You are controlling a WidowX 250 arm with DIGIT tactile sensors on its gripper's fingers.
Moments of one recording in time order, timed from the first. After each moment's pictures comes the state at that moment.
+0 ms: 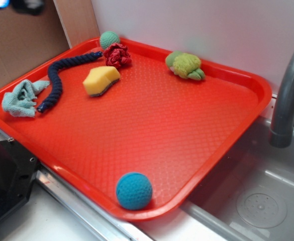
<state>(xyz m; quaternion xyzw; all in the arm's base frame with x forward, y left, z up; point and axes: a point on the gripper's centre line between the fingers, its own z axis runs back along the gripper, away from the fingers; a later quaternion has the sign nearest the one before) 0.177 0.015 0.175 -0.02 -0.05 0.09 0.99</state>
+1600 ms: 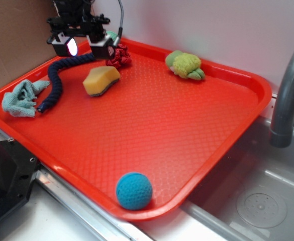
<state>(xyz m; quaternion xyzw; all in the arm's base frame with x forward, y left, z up) 0.260 0.080 0.058 0.01 -0.06 0.21 0.98</state>
